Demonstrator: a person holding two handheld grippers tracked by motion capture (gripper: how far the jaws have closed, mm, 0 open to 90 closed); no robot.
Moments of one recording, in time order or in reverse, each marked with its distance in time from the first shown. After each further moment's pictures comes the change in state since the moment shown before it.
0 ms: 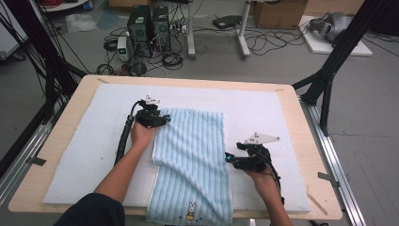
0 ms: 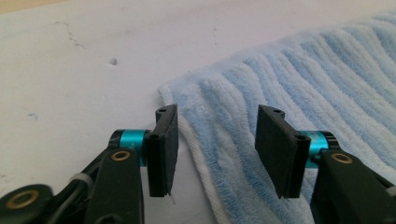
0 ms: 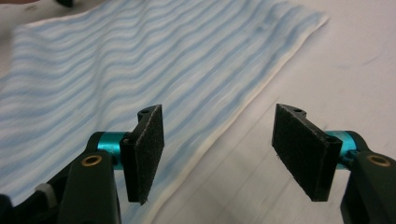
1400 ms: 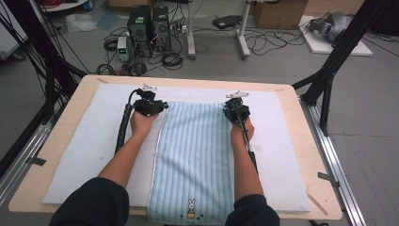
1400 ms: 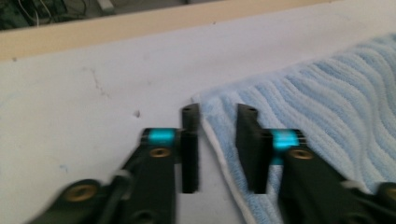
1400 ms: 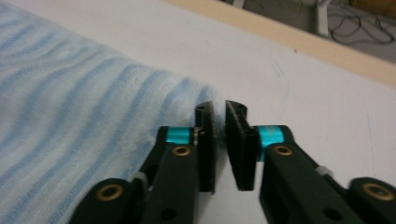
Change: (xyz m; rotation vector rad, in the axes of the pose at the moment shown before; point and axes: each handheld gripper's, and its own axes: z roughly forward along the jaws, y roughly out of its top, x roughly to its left) left arm 0.014 0.029 0.006 -0.004 -0.011 -0.069; right arm -0.070 0.093 0.120 0.048 -0.425 0.030
